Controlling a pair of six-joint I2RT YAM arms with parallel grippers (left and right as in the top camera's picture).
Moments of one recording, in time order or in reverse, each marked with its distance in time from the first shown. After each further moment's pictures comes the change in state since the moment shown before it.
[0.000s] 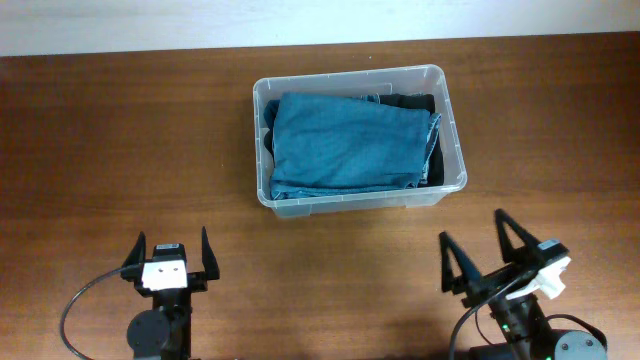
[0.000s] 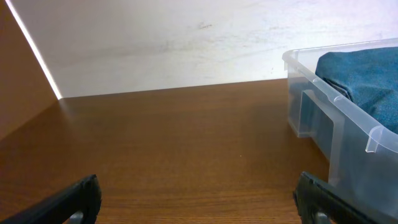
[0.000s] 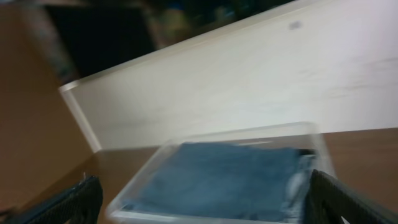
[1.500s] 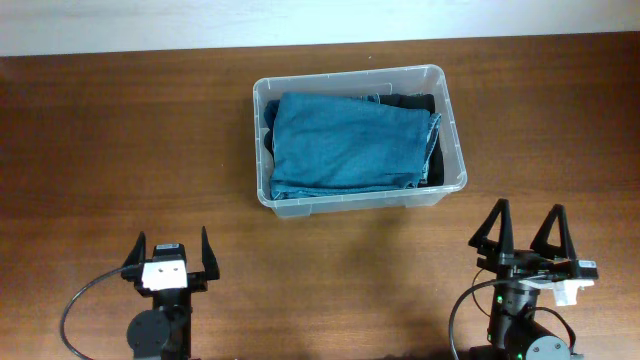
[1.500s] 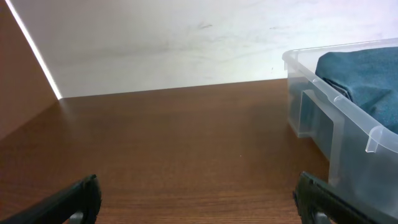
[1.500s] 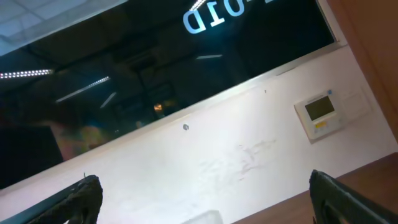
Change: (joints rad) left arm 0.000 0.000 0.000 0.000 0.000 0.000; right arm 0.000 0.000 -0.393 0.744 0.512 -0.002
